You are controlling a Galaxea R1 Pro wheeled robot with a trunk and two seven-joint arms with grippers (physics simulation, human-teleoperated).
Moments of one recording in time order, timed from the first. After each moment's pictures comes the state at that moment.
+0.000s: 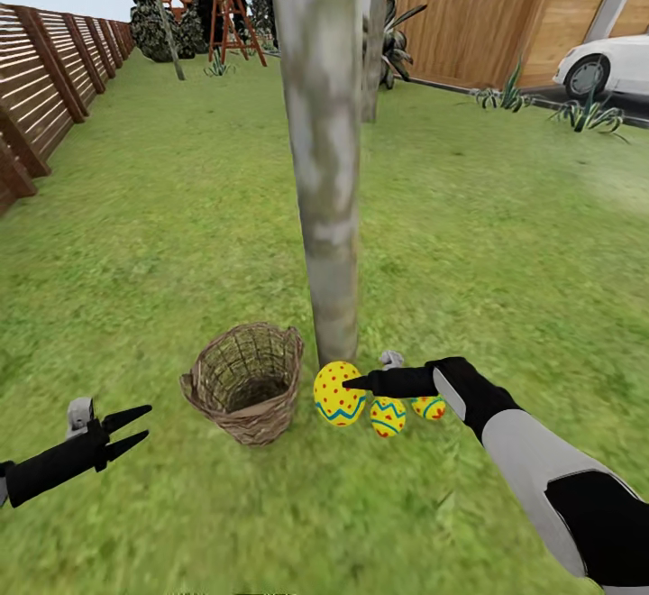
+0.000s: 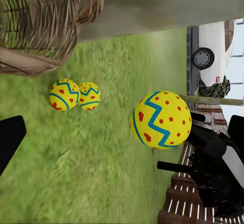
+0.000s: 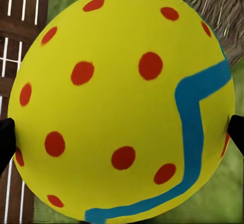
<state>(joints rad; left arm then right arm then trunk) -0.40 0.44 0.37 -0.90 0.63 0.97 -1.02 -0.99 -0.07 0.27 -0.42 -0.29 0.64 0.89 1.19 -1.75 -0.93</state>
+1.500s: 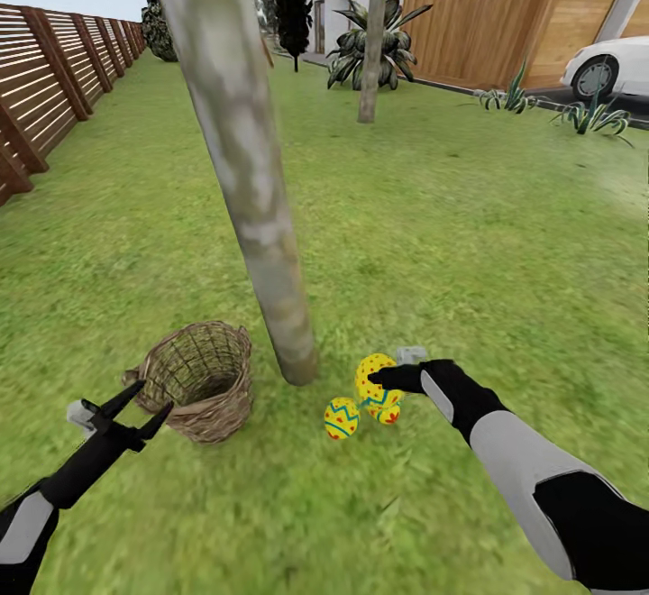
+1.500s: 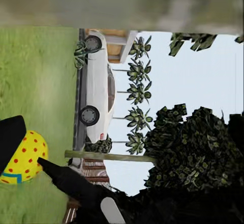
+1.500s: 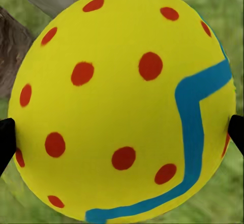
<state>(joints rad) -0.41 0.25 0.47 -0.83 0.94 0.98 -1.11 -0.98 -0.02 0.28 -0.42 -0.29 0.49 0.20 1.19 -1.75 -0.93</state>
